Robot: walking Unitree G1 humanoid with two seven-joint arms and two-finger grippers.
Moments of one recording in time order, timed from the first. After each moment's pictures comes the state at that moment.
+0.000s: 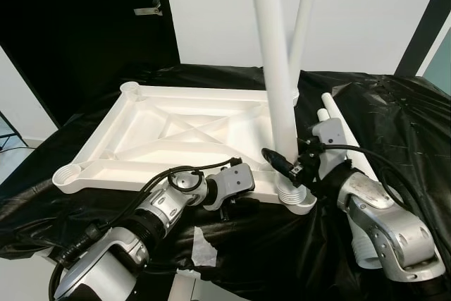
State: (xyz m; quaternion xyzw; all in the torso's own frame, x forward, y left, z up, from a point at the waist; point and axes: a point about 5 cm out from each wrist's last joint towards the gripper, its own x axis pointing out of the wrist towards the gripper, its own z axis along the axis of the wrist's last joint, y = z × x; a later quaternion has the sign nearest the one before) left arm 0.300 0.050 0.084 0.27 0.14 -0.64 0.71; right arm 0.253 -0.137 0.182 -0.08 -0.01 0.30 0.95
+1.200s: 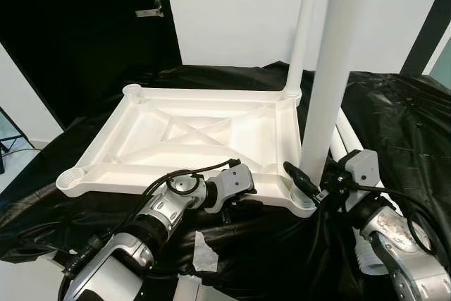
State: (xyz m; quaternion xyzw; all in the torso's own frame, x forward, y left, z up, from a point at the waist) left arm 0.300 0.053 0.083 0.24 0.13 -0.64 0.72; right arm 0.219 -0.162 0.153 -0.11 -0.05 0.29 0.95
